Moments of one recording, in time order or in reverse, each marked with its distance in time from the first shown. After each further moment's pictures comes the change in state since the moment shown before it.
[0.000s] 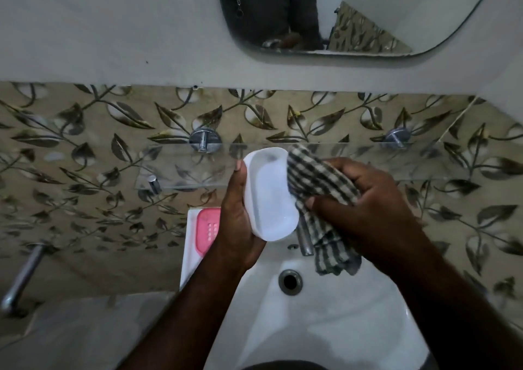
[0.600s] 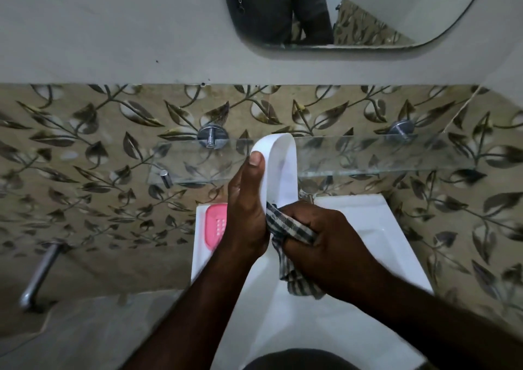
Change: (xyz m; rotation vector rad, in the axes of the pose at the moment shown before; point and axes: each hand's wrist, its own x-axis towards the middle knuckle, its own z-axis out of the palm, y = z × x) left_hand -0.013 0.005 0.010 0.259 0.139 0.290; right_hand -0.027 0.025 0.049 -0.193 -0.177 -0.197
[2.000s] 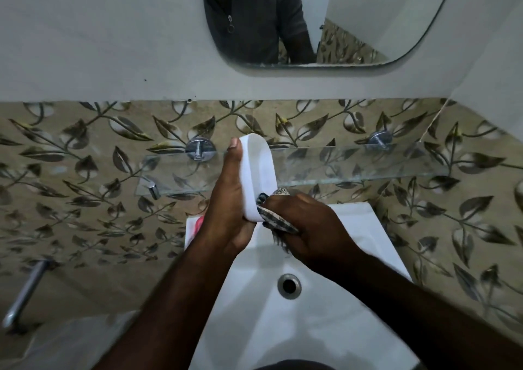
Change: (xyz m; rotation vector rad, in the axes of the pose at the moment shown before) left_hand 0.007 0.027 0.015 -0.051 -0.042 -0.213; right_hand 0.014 0.048 -0.009 -0.347 0.086 -0.314
